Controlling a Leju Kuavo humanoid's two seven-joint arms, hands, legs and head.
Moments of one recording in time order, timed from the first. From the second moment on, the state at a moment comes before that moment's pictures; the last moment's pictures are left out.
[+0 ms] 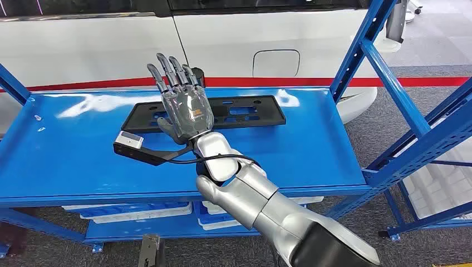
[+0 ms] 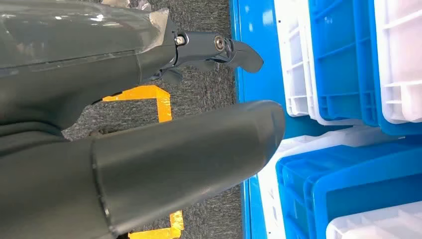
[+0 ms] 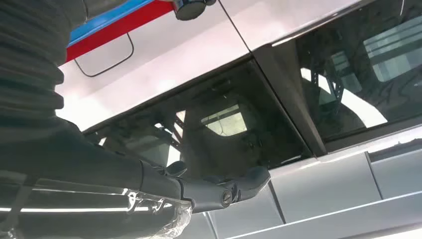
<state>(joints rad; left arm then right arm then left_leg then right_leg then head) -0.21 -0.25 0.13 -0.24 0.01 0.33 -0.60 -0.90 0.33 1.08 -0.83 0.97 -0.48 0.23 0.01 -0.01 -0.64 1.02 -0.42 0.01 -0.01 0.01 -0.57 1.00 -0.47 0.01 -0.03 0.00</state>
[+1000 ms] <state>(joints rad) -0.18 -0.26 0.18 -0.24 0.07 0.33 -0.65 -0.94 0.32 1.32 -0.52 1.02 -0.44 0.38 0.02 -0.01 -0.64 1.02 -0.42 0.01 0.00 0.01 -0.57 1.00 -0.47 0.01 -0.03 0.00</state>
